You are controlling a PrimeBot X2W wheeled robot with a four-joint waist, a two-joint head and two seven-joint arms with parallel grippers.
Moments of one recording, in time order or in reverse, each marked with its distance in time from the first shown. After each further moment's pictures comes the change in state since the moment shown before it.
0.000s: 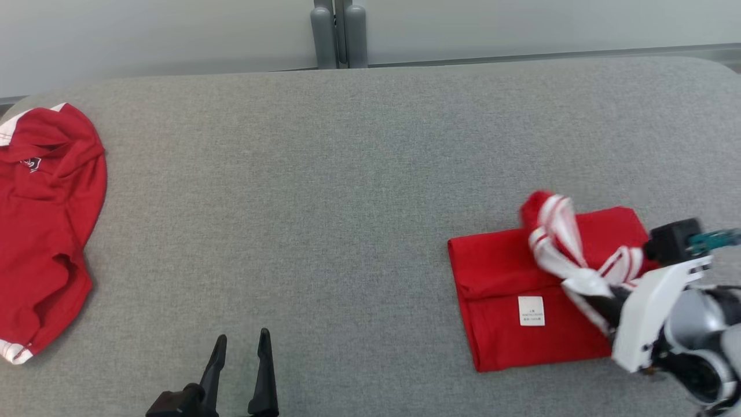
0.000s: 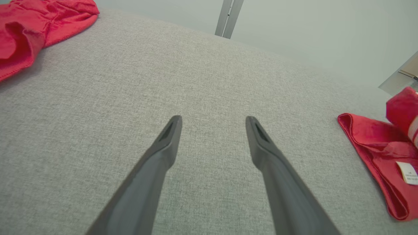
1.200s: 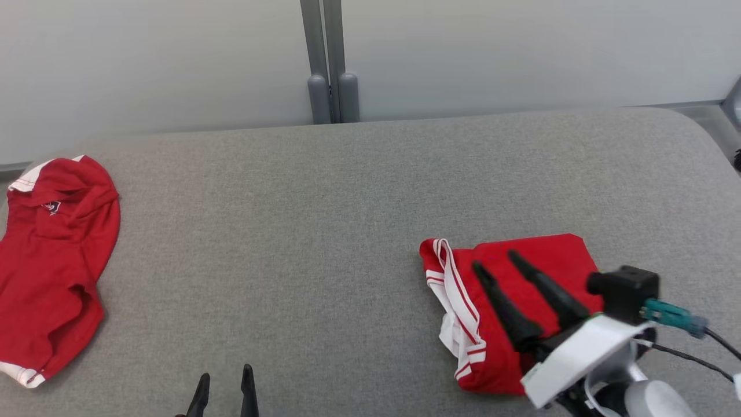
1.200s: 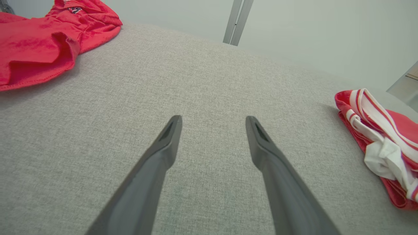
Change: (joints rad) left arm 0.065 -0.001 0.046 0.058 0.016 0.004 0.000; right arm 0.126 0.400 0.077 -0.173 -0.287 0.000 -0.393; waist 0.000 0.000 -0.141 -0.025
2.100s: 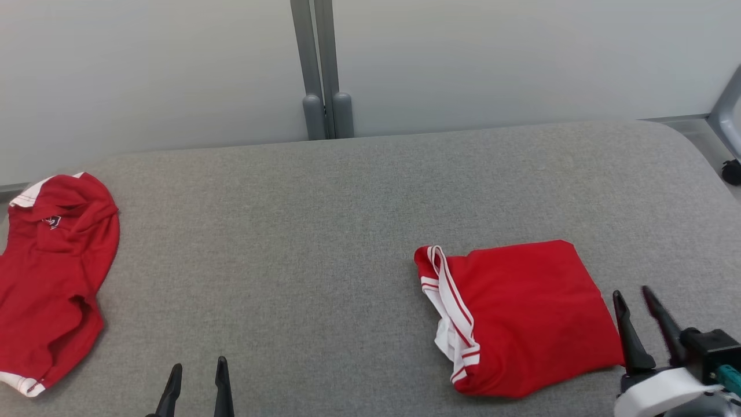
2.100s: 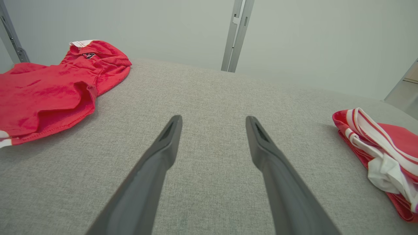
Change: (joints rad) left arm 0.027 0.000 0.114 -0.071 0.093 -0.081 -0.001; right arm 0.107 -0.068 -0.334 0.346 -0.389 0.000 -0.434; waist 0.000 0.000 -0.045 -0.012
